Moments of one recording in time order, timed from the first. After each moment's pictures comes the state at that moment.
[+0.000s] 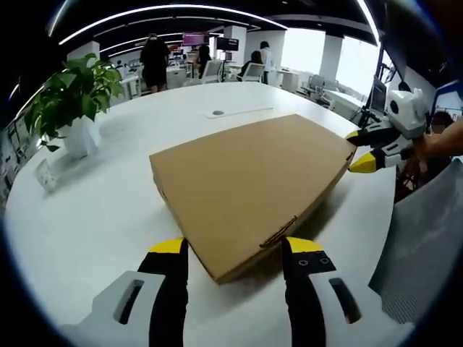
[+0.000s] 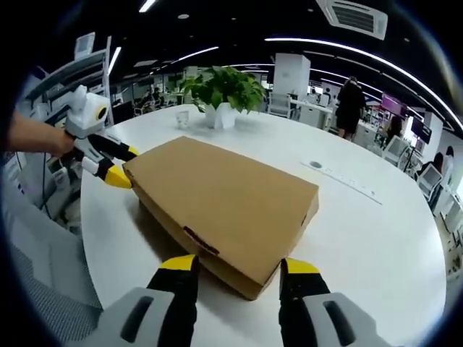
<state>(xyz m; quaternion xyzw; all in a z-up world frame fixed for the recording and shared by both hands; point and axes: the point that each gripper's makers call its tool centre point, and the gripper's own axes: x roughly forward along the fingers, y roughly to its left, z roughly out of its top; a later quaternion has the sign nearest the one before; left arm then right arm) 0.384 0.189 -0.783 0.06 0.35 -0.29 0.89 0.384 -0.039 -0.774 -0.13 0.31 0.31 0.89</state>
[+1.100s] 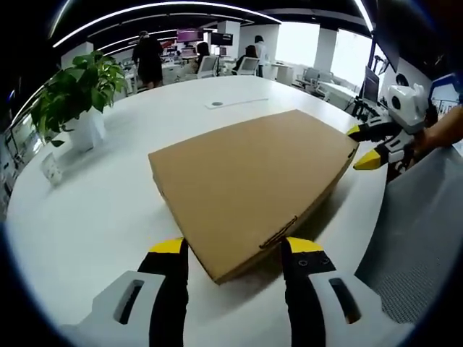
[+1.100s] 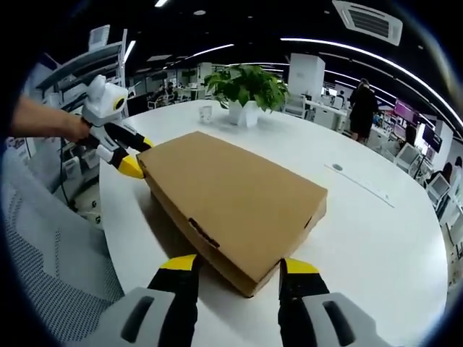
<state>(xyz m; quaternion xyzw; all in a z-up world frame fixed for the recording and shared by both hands) 0.340 0.216 -0.776 0.08 0.37 -0.30 0.88 0.339 -0.005 -0.774 -0.14 0.31 0.35 0.87</state>
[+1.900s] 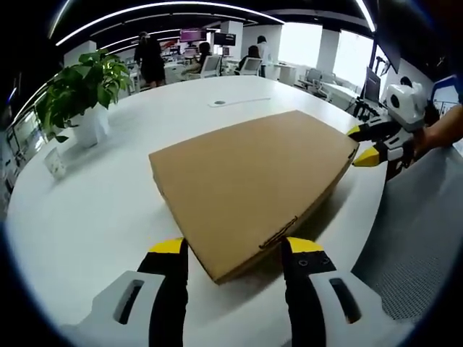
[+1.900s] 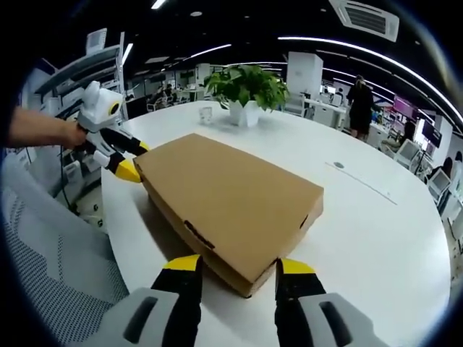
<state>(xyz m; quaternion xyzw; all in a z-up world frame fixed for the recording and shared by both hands) 0.333 0.223 -0.777 0.08 0.37 -0.29 0.88 0.334 -0.002 -0.773 -0.13 0.32 0.35 0.87</state>
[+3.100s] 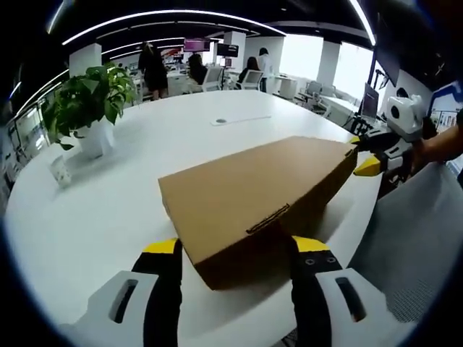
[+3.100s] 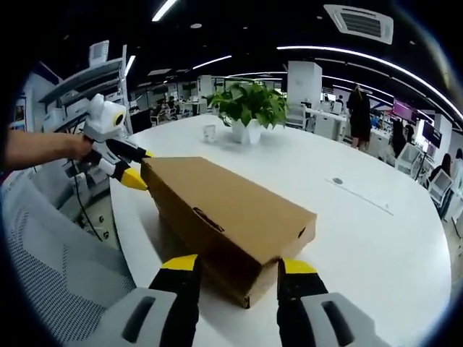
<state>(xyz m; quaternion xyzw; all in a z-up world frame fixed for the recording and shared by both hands) 0.336 0.222 -0.732 0.05 0.34 -0.29 0.89 0.332 0.002 -0.727 -0.11 0.28 0.36 0.88</state>
